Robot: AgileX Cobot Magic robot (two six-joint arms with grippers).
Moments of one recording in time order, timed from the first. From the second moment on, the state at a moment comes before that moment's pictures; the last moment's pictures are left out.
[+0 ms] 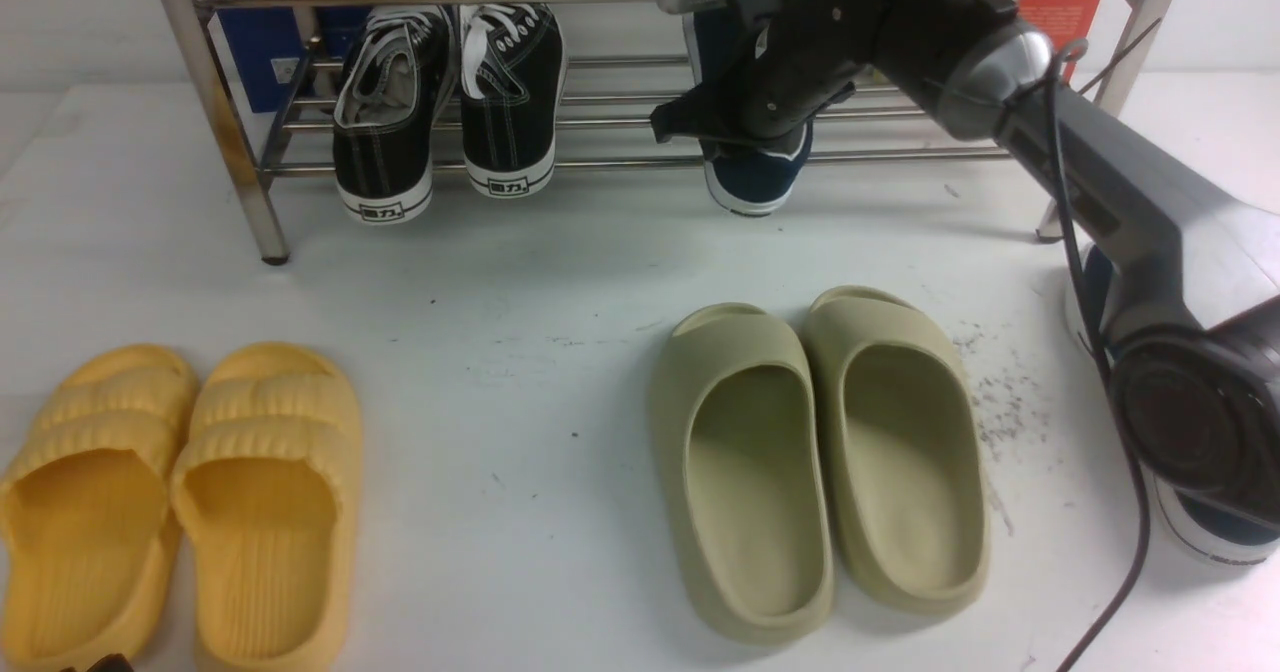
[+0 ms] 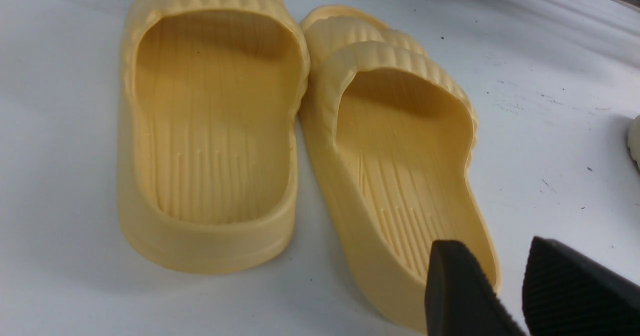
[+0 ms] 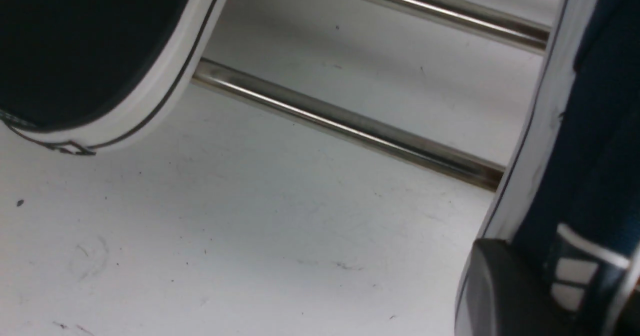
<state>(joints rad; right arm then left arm) 0.44 2.49 -2.54 0.07 0.94 0.08 -0.03 -0.01 0.03 -0.05 0.39 -0.32</state>
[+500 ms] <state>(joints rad) 0.44 2.45 -2.55 0.04 0.98 0.08 -0.03 -0.01 0.03 -0.05 0.39 -0.32</state>
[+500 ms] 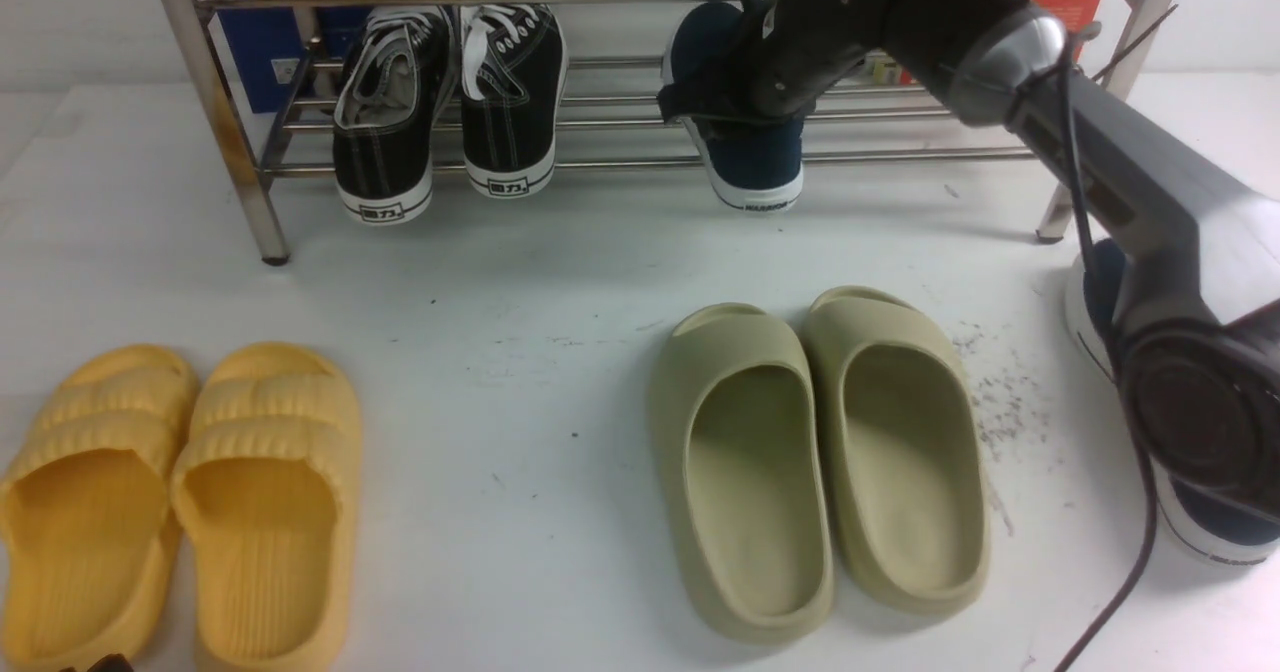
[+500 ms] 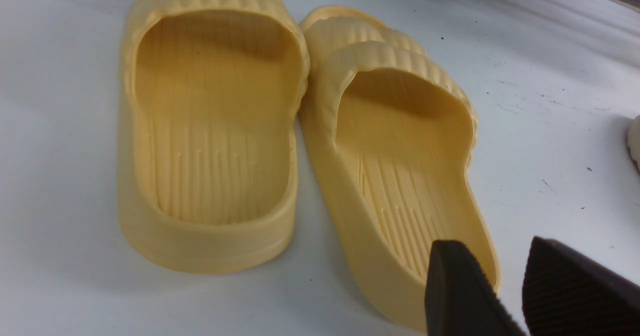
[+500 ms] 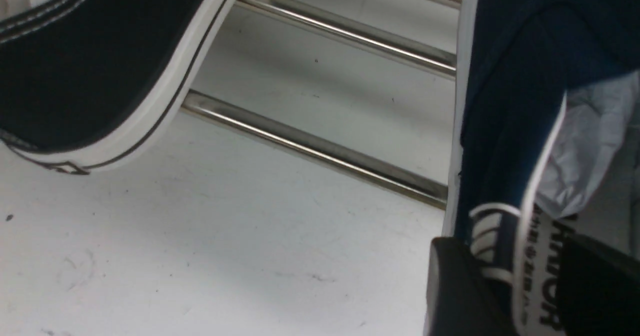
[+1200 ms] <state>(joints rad) 0.44 2.24 -2.40 0.15 1.25 0.02 -0.03 -0.01 0.03 -0.05 0.39 -0.32</state>
